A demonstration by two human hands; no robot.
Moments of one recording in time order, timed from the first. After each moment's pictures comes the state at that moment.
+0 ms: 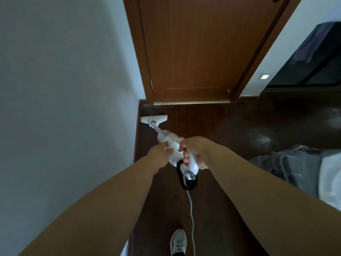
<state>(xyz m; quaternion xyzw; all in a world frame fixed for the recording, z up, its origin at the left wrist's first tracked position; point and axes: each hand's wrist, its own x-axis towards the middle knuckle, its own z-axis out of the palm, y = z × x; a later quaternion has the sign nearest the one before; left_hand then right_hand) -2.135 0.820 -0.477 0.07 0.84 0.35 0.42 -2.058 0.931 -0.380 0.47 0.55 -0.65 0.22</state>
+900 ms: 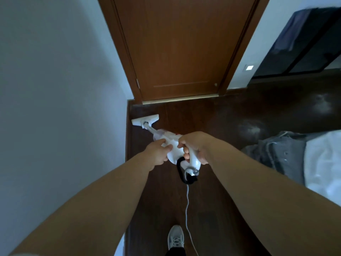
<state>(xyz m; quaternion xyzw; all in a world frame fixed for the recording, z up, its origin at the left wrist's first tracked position) -2.094 0.857 -0.455 0.04 0.81 0.34 0.48 -2.012 0.968 -0.387 0.47 0.55 -0.66 0.19</state>
